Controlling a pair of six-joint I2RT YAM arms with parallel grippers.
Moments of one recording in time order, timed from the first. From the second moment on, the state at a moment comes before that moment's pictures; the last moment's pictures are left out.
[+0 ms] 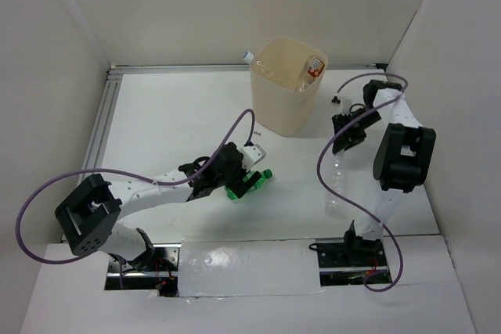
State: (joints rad) left arm -0.89 1.43 0.79 -0.07 -0.14 0.06; right arm -0.18 1.91 1.47 -1.26 -0.49 -0.59
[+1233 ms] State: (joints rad) left arm -0.87 1.62 0.85 -0.10 -0.05 0.11; right arm 0.09 1.63 2.11 -0.26 -0.45 -0.18
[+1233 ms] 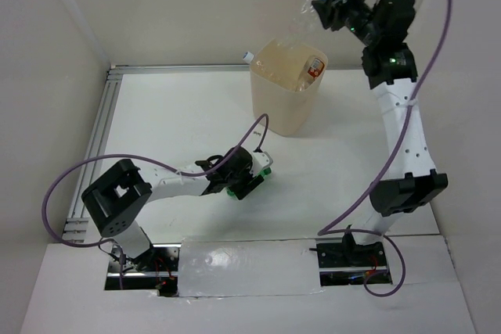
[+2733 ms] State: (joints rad) left arm -0.77 1.79 1.73 0.12 -0.09 -0.13; right arm -0.27 1.26 1.25 -0.44 -0.57 -0.31
